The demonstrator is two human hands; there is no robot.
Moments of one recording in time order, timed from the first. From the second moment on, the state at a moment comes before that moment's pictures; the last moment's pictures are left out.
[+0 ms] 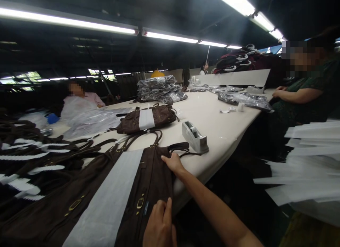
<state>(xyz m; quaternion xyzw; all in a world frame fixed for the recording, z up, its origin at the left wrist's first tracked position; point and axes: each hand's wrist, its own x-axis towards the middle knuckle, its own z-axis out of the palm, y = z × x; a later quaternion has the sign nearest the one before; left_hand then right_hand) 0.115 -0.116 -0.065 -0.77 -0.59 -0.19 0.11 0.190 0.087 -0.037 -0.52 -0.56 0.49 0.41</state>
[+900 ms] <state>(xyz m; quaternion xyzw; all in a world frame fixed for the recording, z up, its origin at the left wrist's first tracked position) 0.089 -0.122 -0.070 -0.82 -0.40 -0.34 0.23 0.204 0.127 -0.008 -0.70 -0.66 0.21 0.19</state>
